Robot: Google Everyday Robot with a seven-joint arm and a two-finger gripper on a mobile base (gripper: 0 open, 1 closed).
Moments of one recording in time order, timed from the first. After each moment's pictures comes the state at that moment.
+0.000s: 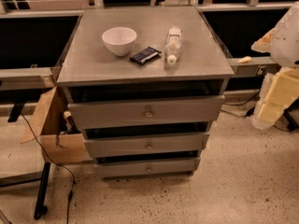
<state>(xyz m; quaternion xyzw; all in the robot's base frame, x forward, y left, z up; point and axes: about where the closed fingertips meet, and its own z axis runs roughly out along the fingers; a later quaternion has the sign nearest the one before) 0.438 -0.216 0.976 -0.60 0.78 -0.04 0.16</state>
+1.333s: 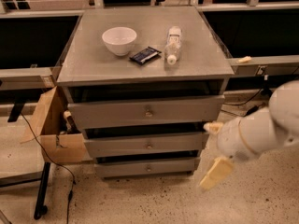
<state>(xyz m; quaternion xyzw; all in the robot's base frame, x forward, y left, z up) 0.423 -0.153 0.754 -0.57 0.77 0.15 0.24</state>
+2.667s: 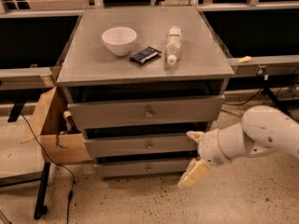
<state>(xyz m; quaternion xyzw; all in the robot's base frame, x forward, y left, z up) 0.456 -0.119 0.671 -0.56 0.75 0.21 0.28</state>
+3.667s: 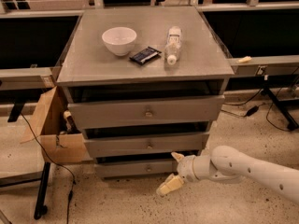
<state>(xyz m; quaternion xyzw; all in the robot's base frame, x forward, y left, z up) 0.509 -0.072 0.474 -0.47 0.77 0.28 0.33</state>
